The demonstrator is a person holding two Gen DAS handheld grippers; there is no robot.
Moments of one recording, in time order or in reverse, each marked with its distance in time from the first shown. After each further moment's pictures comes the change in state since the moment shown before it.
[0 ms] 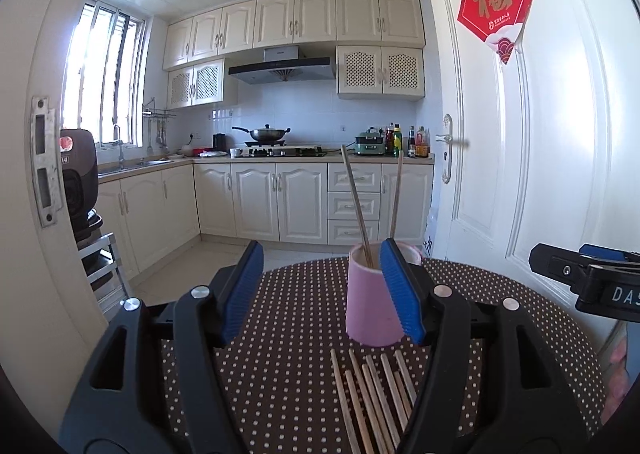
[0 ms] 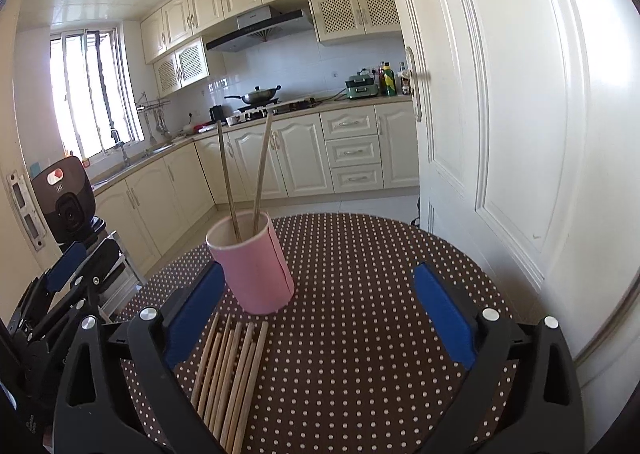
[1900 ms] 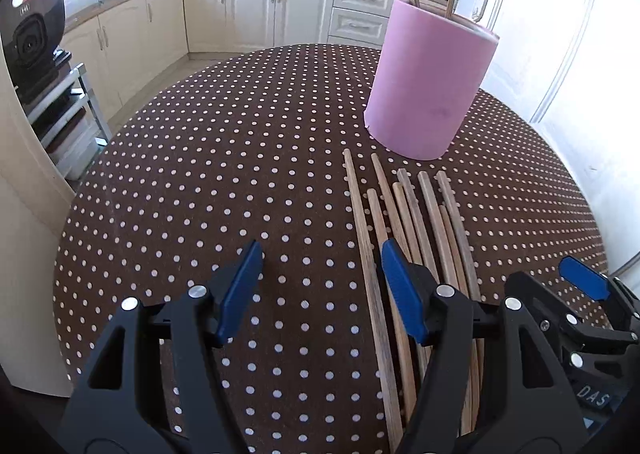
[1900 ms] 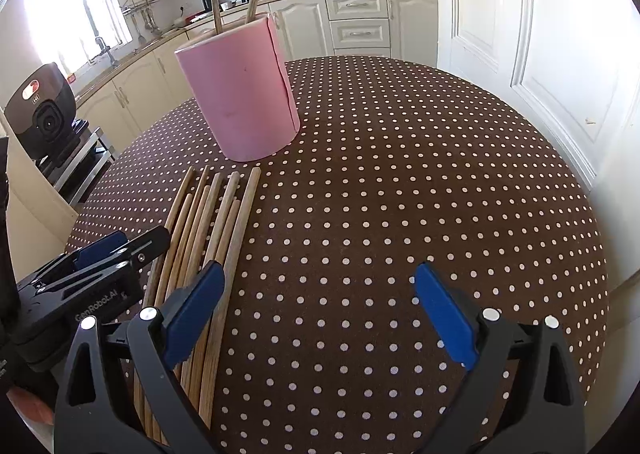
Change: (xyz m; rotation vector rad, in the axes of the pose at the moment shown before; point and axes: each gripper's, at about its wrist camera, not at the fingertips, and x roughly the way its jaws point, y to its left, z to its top) left arm 0.090 0.010 -0.093 -0.111 0.692 -0.026; right arm 0.068 0.019 -0.074 -0.027 0.423 -0.004
